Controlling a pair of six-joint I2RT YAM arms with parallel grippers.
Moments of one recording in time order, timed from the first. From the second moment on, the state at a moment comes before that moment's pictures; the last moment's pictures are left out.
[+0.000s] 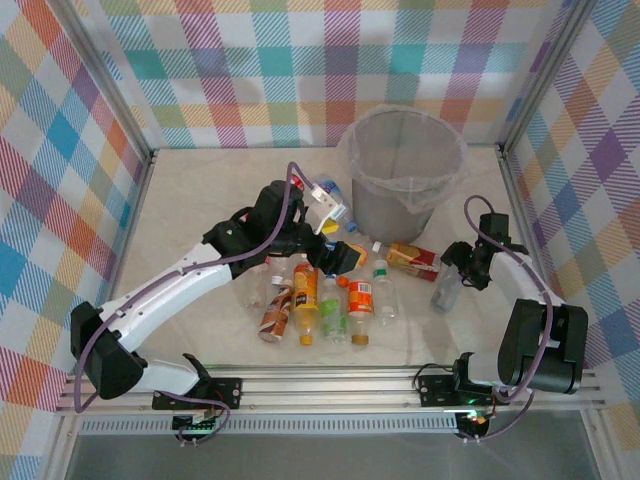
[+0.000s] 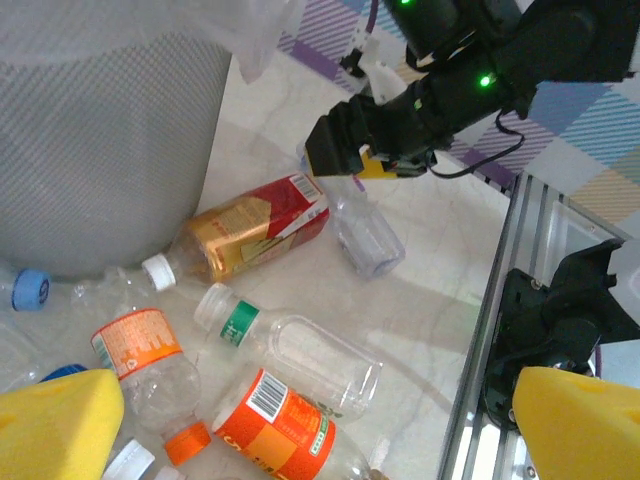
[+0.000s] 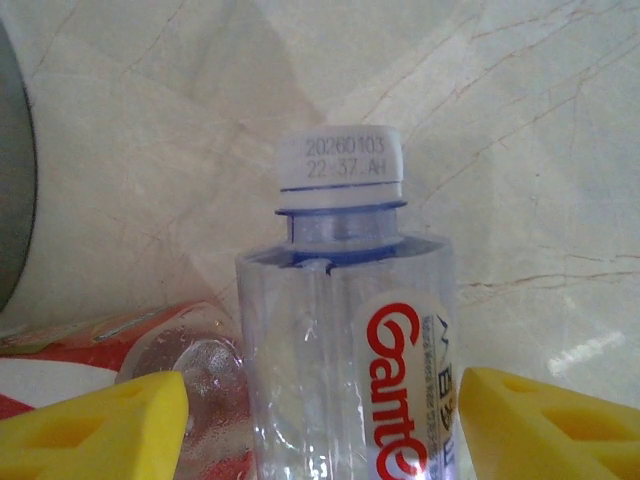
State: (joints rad) left arm -0.79 1.36 1.28 -0.47 0.40 -0.09; right arm -0.15 1.35 0.75 -0.56 -0.11 0.52
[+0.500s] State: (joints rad) left arm -0.82 1.43 1.28 -0.49 0.48 -0.05; right arm -0.16 1.42 0.74 -0.52 -0.12 0.53
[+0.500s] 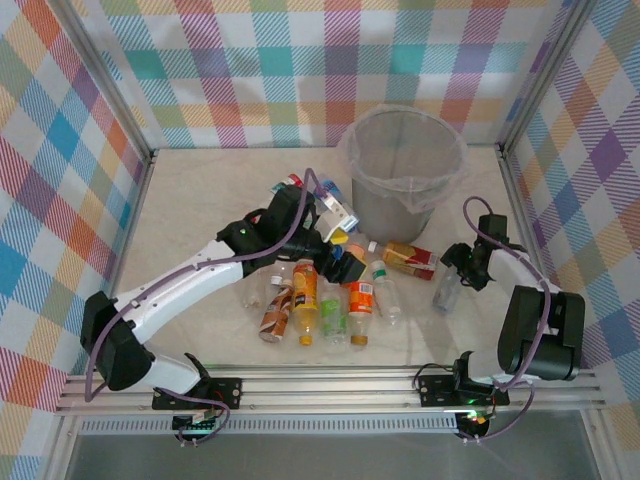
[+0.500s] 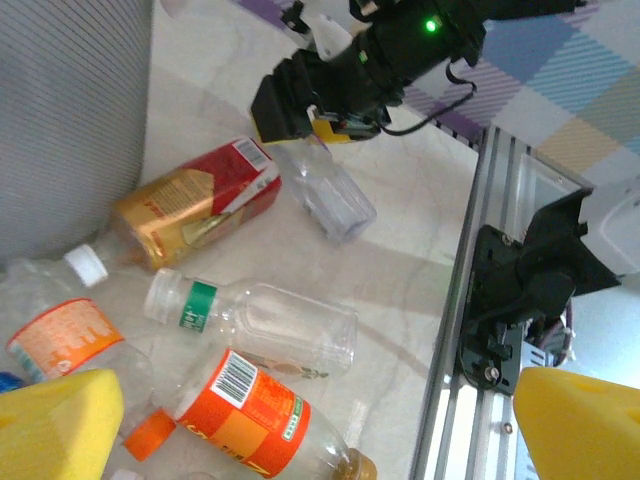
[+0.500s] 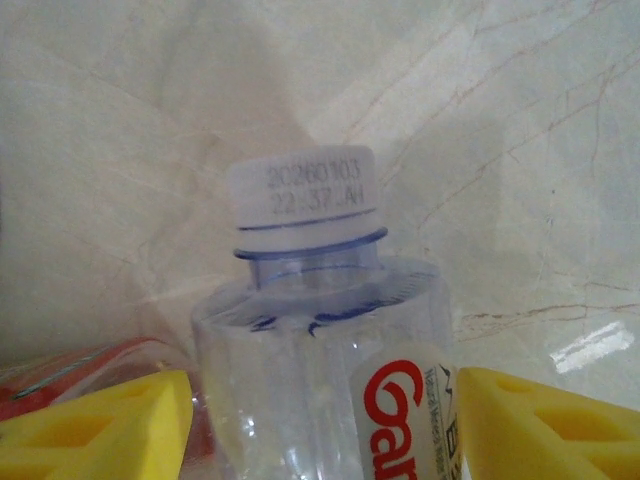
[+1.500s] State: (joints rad) left arm -0.85 1.45 1.29 -0.49 0.47 -0.06; right arm -0.16 1.35 0.74 -0.61 -0.06 0.52
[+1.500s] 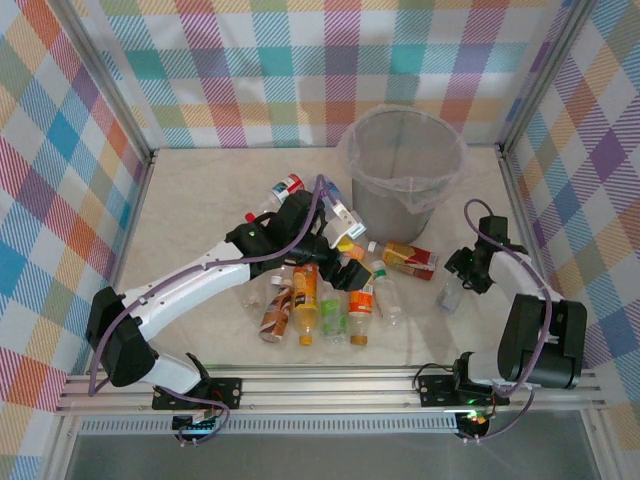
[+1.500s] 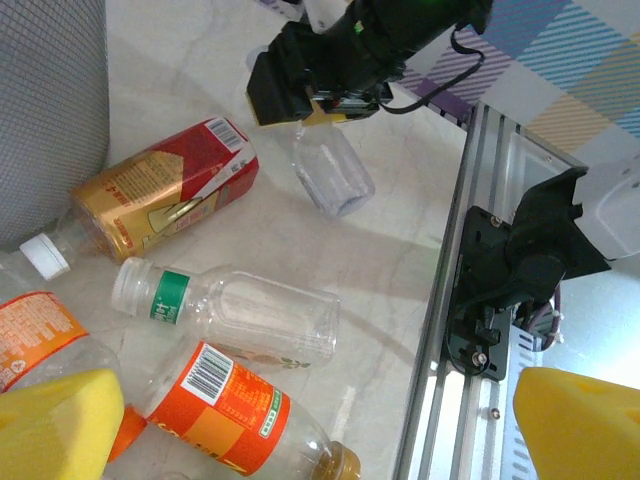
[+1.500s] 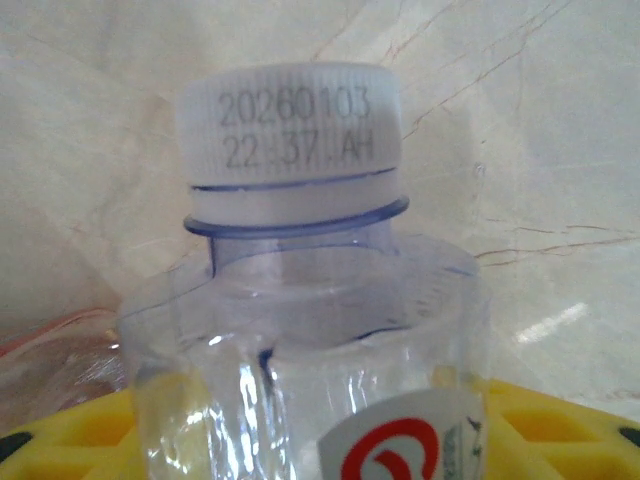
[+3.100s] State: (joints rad) left arm -0.85 1.10 0.98 0.00 0.09 -0.08; right arm 0.15 1.45 1.82 -0.78 -0.03 0.30
